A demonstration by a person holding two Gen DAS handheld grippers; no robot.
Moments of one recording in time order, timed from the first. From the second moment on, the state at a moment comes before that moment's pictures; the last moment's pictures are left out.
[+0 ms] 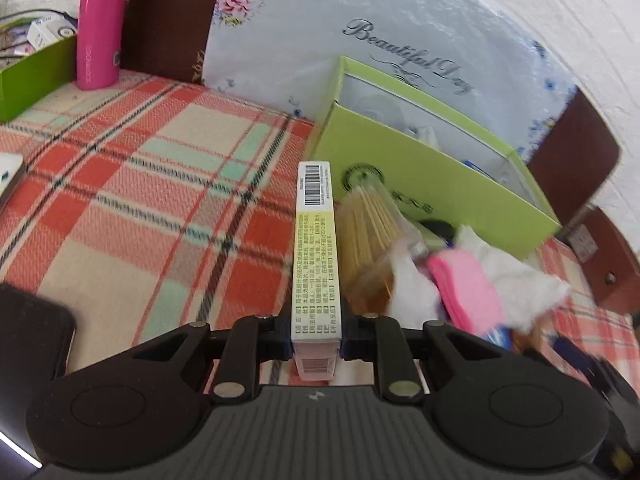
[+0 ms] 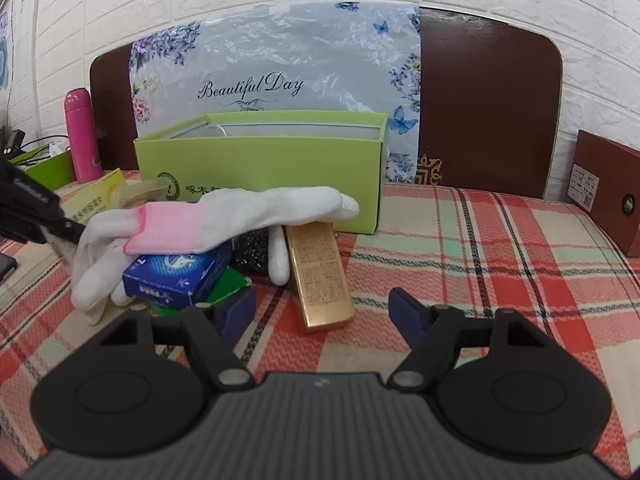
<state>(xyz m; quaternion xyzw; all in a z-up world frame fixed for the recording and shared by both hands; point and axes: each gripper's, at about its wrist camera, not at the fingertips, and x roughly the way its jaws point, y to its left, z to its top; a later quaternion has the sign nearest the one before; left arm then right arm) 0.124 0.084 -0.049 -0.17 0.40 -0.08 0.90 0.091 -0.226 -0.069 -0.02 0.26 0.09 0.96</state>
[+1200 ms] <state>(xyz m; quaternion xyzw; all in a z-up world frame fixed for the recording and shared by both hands) 0.081 0.047 -0.059 -0.01 0.41 -0.07 0.91 0.029 -0.241 -0.066 0.00 0.36 0.11 0.93</state>
